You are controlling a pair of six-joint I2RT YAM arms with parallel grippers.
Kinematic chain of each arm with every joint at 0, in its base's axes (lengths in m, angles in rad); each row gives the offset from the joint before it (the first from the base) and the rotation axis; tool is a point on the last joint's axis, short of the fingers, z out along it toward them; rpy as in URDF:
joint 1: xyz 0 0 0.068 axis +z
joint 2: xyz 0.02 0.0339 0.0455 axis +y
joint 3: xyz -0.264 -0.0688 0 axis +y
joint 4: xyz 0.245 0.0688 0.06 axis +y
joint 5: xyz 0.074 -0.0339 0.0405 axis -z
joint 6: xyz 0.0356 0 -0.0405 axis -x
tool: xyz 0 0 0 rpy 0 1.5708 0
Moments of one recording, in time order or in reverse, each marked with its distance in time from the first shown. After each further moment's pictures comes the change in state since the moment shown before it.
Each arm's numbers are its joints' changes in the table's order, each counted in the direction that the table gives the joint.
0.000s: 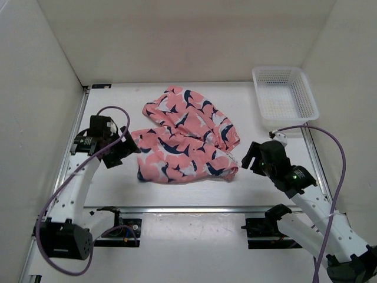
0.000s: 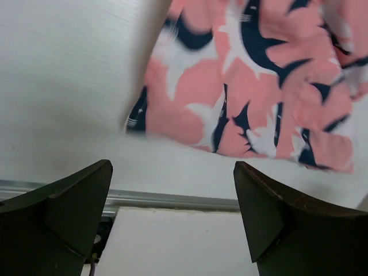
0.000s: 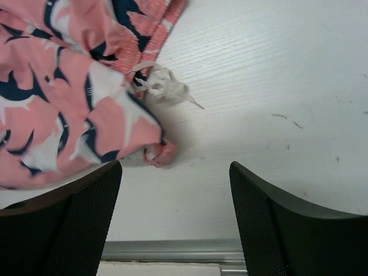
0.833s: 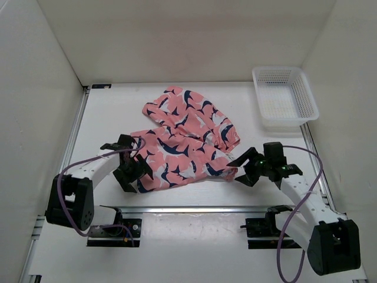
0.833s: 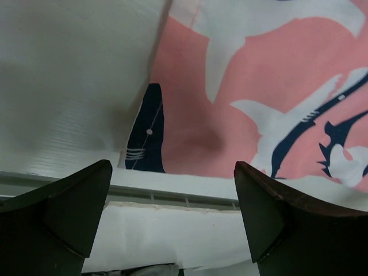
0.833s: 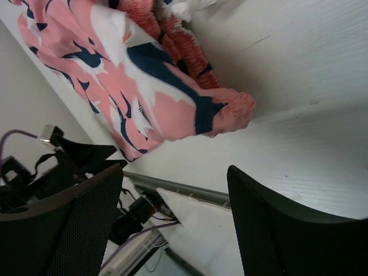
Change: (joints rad) left arm -0.135 0.282 0.332 -0.160 0.014 0.254; right arm -0.278 0.215 0.207 -0.259 -0.685 -0.441
